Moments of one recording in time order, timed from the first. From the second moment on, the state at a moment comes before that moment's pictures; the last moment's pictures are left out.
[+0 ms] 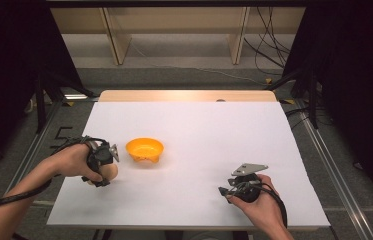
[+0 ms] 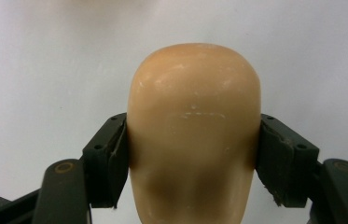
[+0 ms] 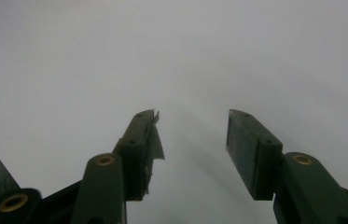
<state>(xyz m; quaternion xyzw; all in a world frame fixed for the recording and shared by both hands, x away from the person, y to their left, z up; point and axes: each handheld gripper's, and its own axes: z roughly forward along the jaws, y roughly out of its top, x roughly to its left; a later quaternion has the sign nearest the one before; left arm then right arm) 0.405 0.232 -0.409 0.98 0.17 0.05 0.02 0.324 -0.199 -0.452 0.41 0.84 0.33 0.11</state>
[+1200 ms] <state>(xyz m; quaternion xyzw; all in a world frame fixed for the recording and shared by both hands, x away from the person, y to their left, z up) 0.418 0.218 -0.399 0.98 0.16 0.05 0.04 0.324 -0.199 -0.452 0.41 0.84 0.33 0.11</state>
